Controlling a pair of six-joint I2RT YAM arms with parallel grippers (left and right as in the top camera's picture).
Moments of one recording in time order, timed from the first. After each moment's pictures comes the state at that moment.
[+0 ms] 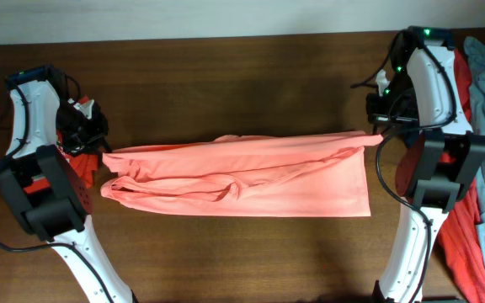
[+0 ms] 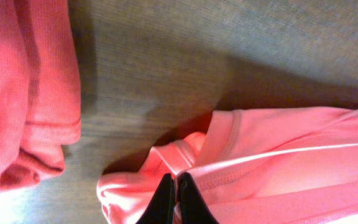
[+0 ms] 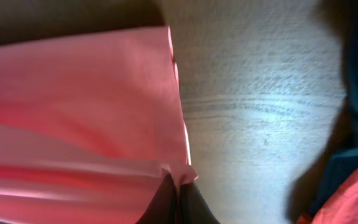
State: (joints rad) left arm 0.31 2.31 2.00 -1.47 0.23 0.02; right arm -0.15 2.37 2.23 -1.69 -0.07 -0.02
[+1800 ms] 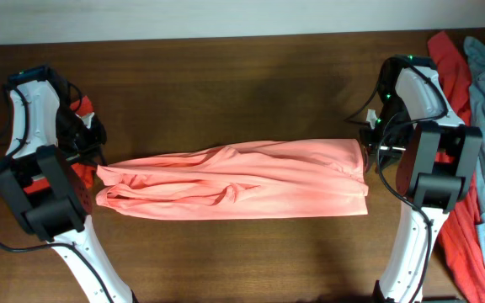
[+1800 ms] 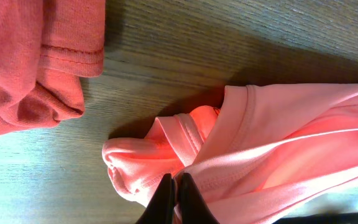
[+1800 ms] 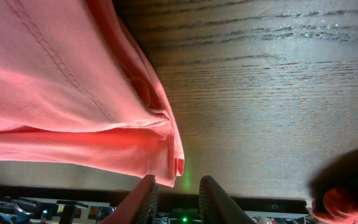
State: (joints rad) left arm 0.31 2.31 2.00 -1.61 0.14 0.02; right arm -0.15 2.37 1.95 -1.69 -0.07 -0.03
